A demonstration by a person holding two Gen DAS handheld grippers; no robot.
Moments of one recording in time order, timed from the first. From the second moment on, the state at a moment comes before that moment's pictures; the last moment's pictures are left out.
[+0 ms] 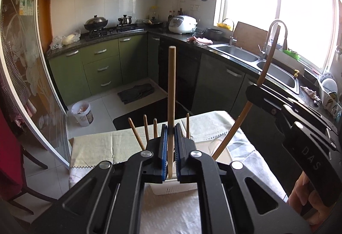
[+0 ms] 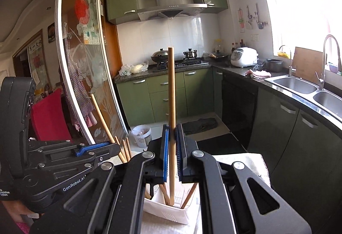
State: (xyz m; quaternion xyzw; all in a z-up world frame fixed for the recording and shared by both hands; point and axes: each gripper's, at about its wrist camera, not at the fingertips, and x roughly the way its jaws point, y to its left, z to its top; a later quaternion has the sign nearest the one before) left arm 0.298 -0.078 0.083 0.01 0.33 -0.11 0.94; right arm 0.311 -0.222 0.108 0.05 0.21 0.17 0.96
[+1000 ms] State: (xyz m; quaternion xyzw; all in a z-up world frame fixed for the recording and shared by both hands) left arm 0.171 -0.045 0.040 0.00 0.27 -0.08 0.96; right arm 0.192 -0.240 0.033 0.02 0.23 0.17 0.96
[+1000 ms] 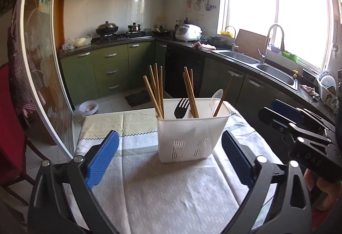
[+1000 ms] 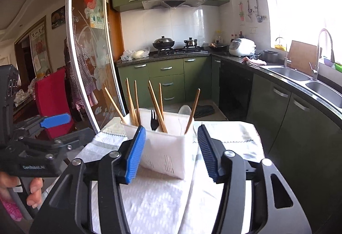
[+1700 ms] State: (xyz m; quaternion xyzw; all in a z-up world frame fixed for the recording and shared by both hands) left arm -0.030 -0.028 0.046 -0.03 0.21 -0.03 0.98; right arm -0.028 -0.289 0.022 0.03 0.19 0.20 0.96
